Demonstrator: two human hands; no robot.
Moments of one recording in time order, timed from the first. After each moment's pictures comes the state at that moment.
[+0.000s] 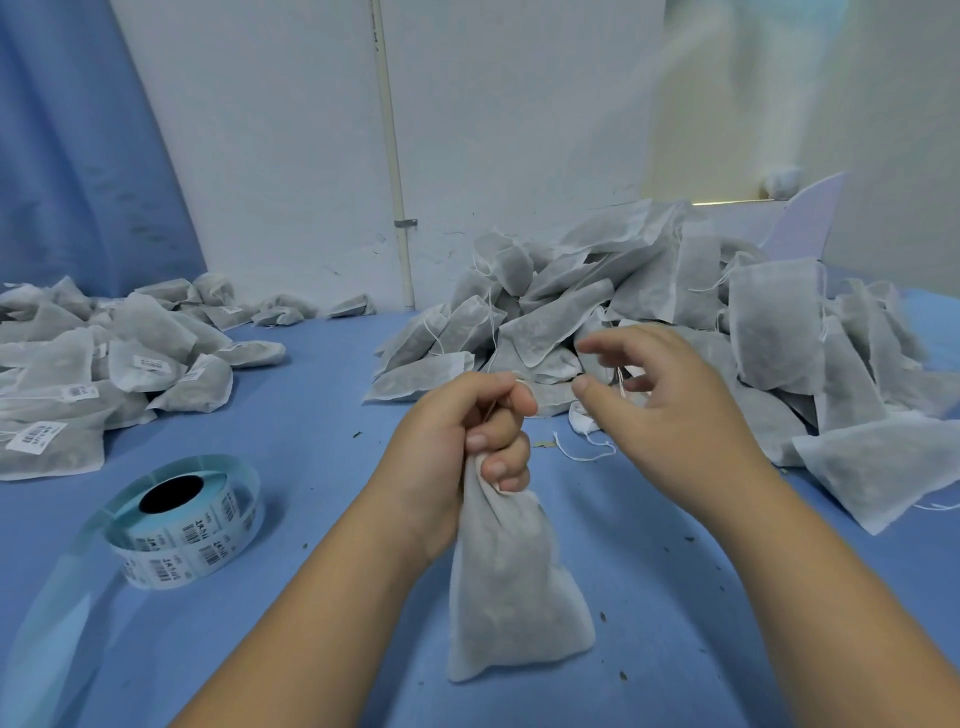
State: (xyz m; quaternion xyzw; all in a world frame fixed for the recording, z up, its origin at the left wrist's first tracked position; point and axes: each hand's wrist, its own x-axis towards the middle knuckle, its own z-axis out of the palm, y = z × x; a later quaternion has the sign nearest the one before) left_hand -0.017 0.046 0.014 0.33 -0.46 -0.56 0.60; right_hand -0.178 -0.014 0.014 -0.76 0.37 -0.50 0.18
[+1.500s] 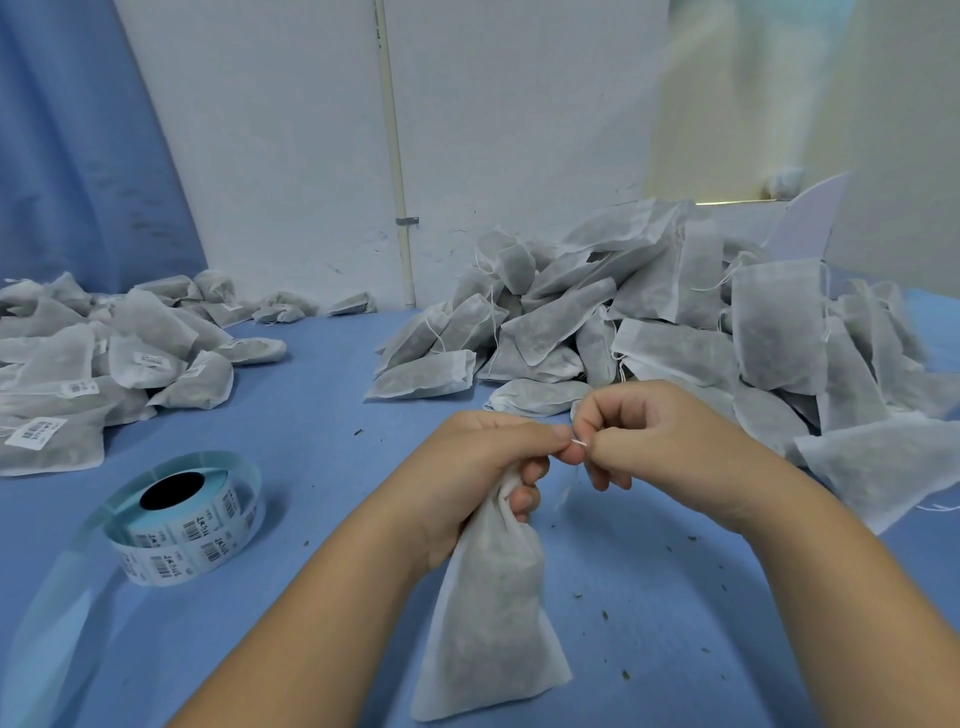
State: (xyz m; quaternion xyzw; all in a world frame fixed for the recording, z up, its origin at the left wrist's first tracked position) left_hand -0.013 0.044 0.004 0.47 -0.51 -0.55 0.46; right_hand -0.185 -0.008 0.019 -0.80 0.32 -0.30 0.40
